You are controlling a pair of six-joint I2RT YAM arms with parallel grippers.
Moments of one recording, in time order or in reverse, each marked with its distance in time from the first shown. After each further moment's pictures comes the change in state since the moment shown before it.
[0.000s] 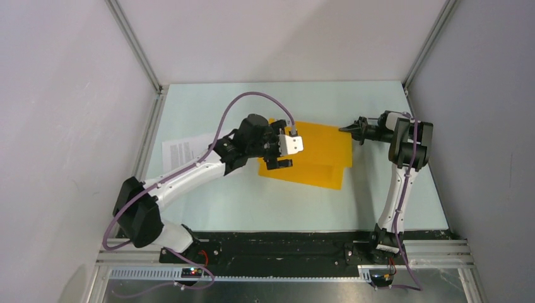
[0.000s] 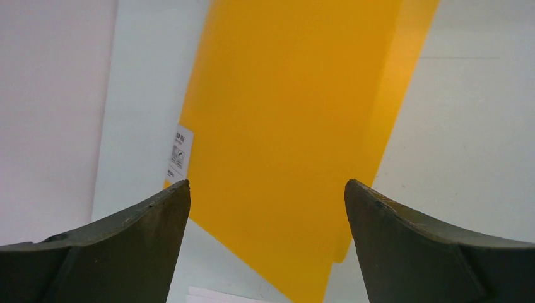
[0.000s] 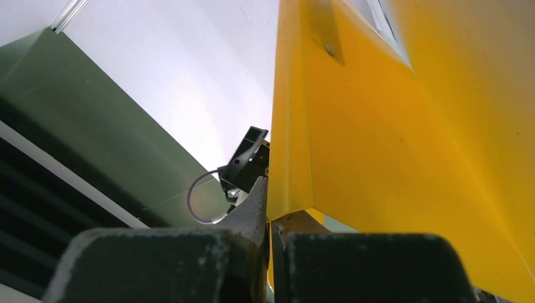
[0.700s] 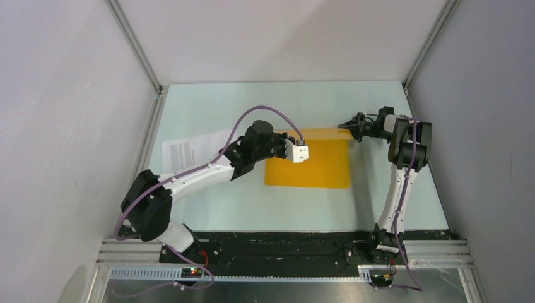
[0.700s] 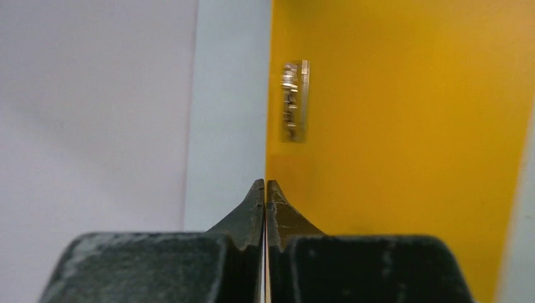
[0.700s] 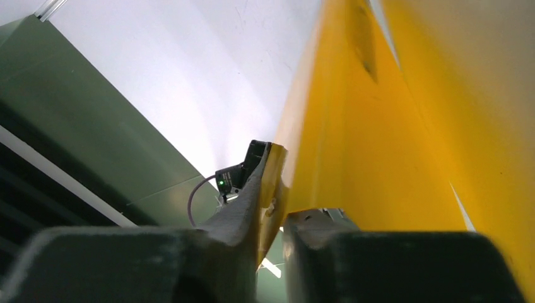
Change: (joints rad) left arm -0.042 0.067 -0.111 0.306 -0.099 0.244; right arm 0.016 -0.040 -0.081 0.469 0.000 0.381
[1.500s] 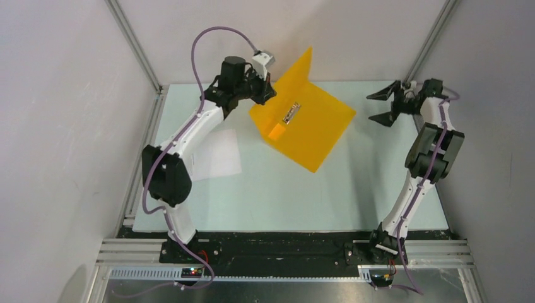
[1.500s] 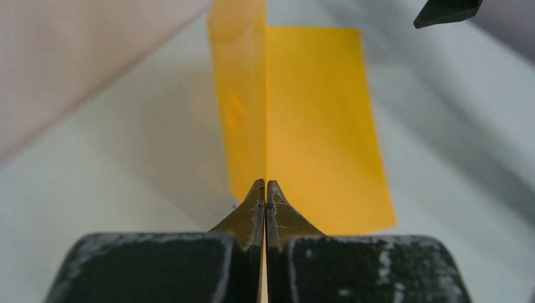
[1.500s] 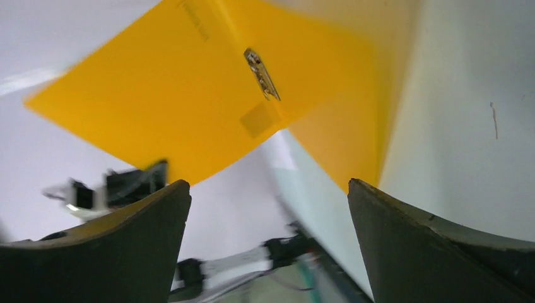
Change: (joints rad) left arm 0.357 0.291 0.682 -0.363 0.220 -0.803; right arm -0.198 -0.157 0.200 -0.028 0.391 0.013
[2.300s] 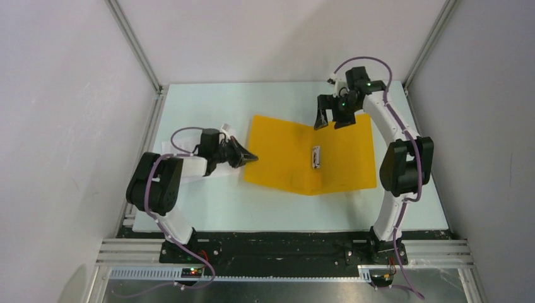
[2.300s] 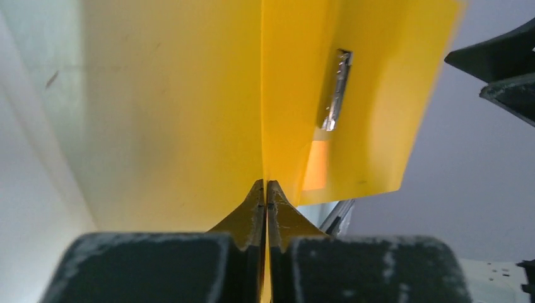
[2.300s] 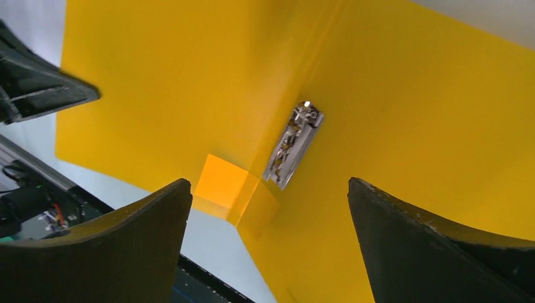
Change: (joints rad) left arm 0.224 -0.095 -0.998 0.669 0.277 -1.096; right arm 0.554 -0.347 -0.048 -0.285 0.729 -0.668
